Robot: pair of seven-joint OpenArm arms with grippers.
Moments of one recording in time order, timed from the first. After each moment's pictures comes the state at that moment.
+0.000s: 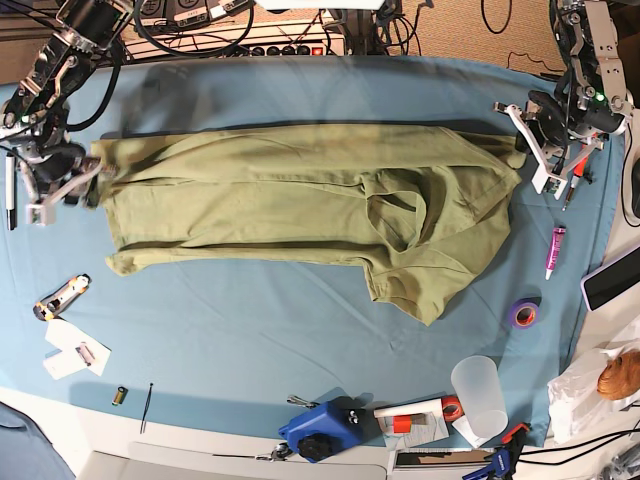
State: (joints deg) left arm 19.6 -17.5 -18.7 109.6 -26.7 -23.3 68.1; right arm -4.0 18.6 41.5 93.8 22.2 32.2 -54.3
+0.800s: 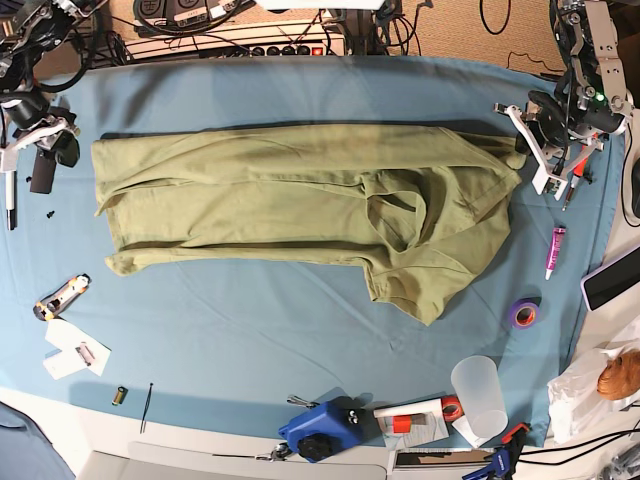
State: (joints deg) left arm 19.6 -17.5 -18.7 109.6 -26.7 -23.3 67.8; right arm -12.2 17.7 58.7 91.6 46.3 37.7 -66.4
